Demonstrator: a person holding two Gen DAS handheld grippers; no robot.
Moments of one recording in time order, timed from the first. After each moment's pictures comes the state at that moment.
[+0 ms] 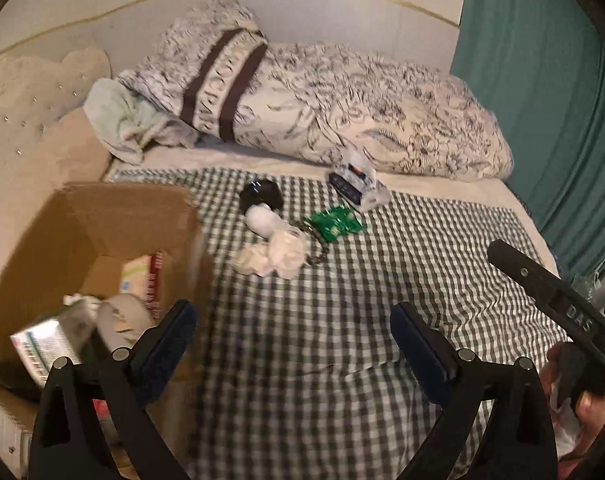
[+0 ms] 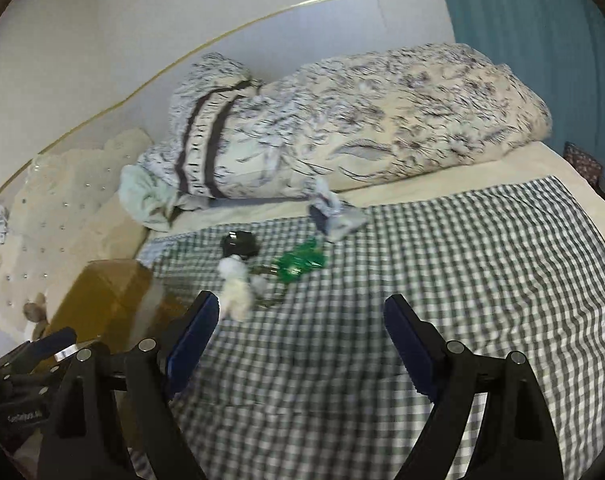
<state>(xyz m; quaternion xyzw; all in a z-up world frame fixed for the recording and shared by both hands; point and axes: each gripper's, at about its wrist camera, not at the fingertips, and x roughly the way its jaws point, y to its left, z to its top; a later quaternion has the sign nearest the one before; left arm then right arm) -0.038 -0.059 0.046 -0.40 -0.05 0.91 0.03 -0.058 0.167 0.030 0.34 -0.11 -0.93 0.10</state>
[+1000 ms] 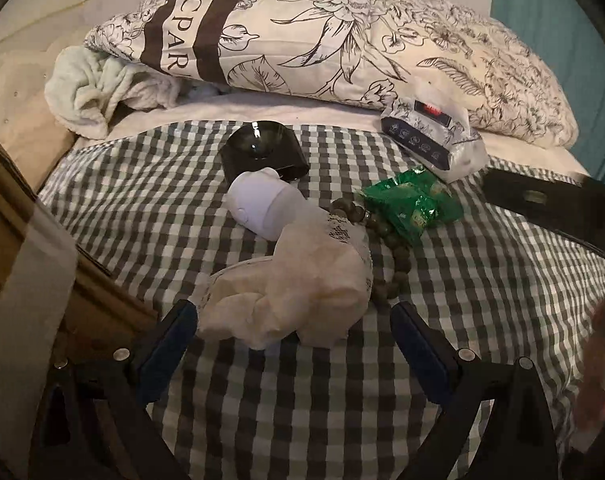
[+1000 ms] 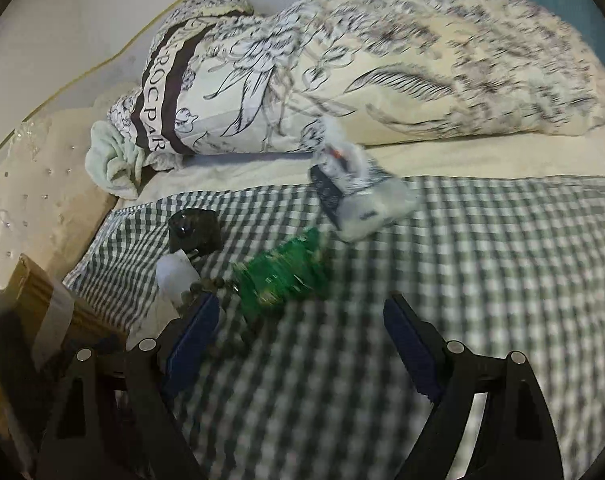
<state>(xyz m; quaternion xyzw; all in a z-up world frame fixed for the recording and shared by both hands) -0.187 -0.055 -0.103 -0.44 -0.01 0.90 -0.01 -0.238 0.123 -0.086 0.41 -0.09 -0.89 0.16</state>
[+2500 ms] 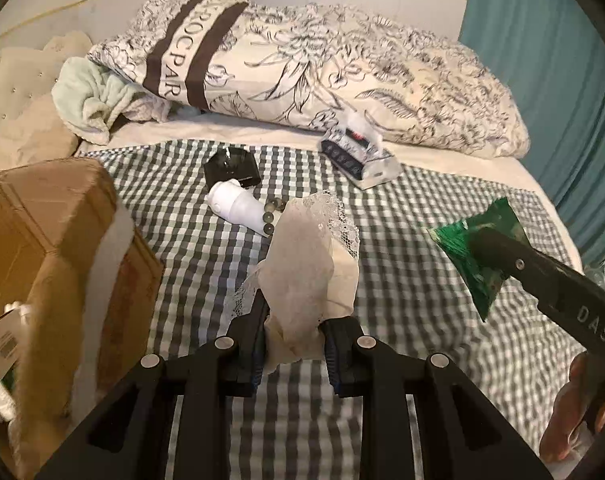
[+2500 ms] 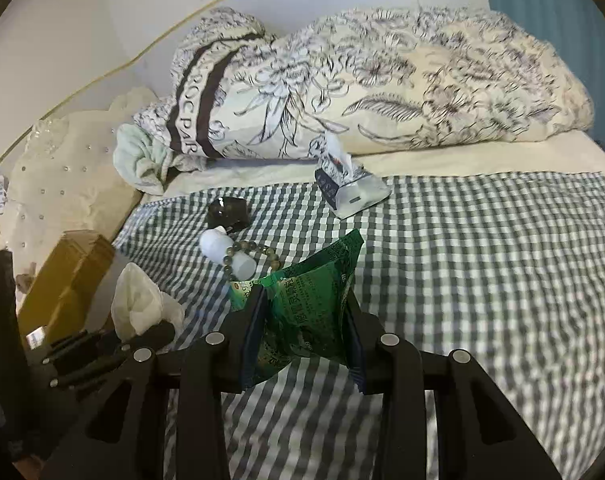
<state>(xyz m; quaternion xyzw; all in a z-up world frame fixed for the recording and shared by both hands) -0.102 -0.025 -0.017 -0.43 -0.04 0.90 0.03 -0.113 0.153 -0.008 0.38 -0.08 -0.91 0.15</state>
